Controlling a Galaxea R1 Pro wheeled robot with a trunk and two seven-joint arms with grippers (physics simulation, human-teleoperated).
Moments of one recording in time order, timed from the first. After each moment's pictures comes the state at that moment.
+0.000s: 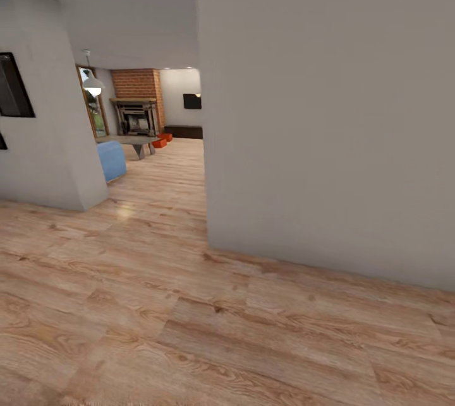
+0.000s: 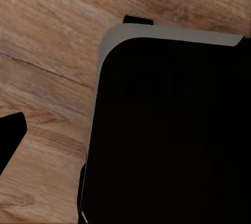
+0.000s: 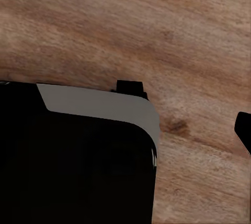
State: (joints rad) left arm 0.00 0.01 0.11 -0.07 0.05 -0.08 0.04; right arm -0.15 -0.02 0.09 0.02 0.00 -0.15 0.01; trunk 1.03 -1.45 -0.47
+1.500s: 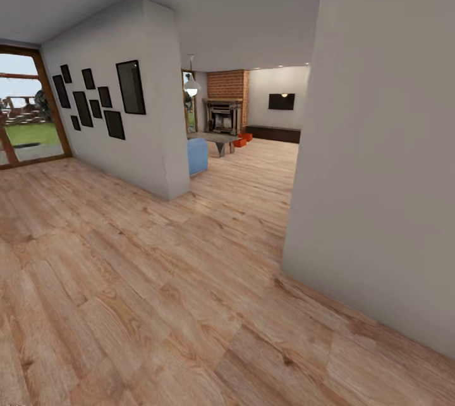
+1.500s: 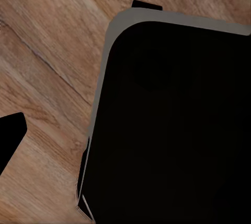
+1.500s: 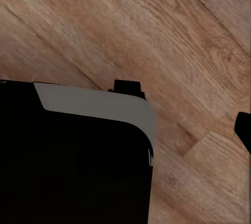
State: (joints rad) left arm 0.00 0.02 0.16 -0.07 0.06 -0.03 0.04; right arm -0.15 -0.02 0.09 0.02 0.00 -0.15 0.01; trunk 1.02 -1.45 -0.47
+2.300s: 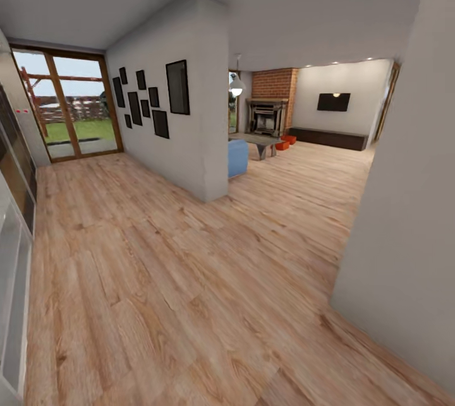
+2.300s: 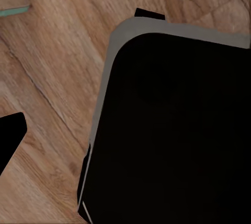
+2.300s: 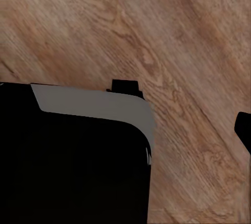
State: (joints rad) left arm 0.00 0.02 0.16 -0.09 0.08 -0.02 0.04; right arm -0.15 -0.03 0.08 0.02 -0.01 -0.15 0.01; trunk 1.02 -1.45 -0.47
